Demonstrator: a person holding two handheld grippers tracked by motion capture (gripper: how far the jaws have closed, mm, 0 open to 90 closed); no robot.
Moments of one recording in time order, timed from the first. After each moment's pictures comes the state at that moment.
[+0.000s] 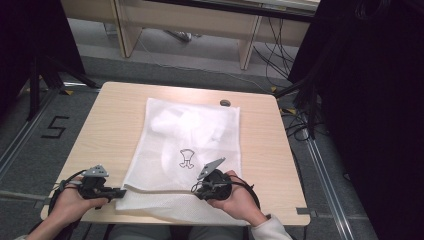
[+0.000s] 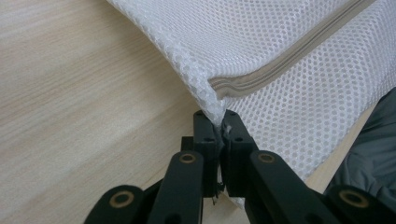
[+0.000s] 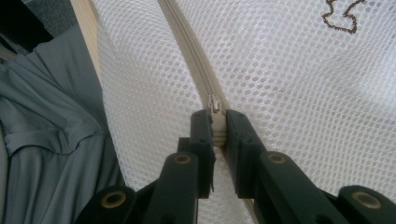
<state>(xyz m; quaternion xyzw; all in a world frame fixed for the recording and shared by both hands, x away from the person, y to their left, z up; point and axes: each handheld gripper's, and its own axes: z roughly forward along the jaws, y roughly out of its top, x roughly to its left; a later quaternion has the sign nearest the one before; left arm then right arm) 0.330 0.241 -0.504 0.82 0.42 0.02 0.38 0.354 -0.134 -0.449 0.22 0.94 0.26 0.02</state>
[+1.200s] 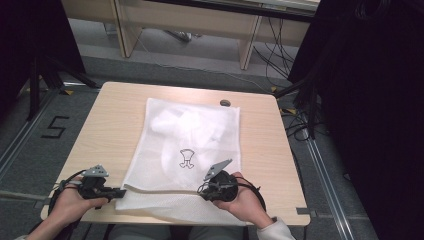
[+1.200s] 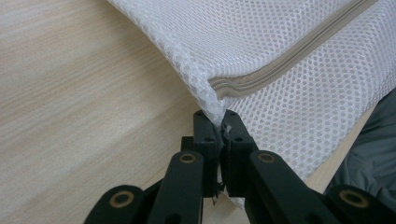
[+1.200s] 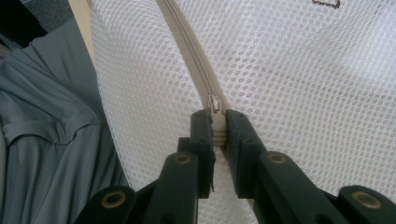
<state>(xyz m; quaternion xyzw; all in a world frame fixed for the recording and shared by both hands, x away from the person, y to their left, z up) 0.330 0.241 -0.504 0.82 0.42 0.02 0.38 0.350 -0.150 -0.447 0.23 0.94 0.26 0.02</state>
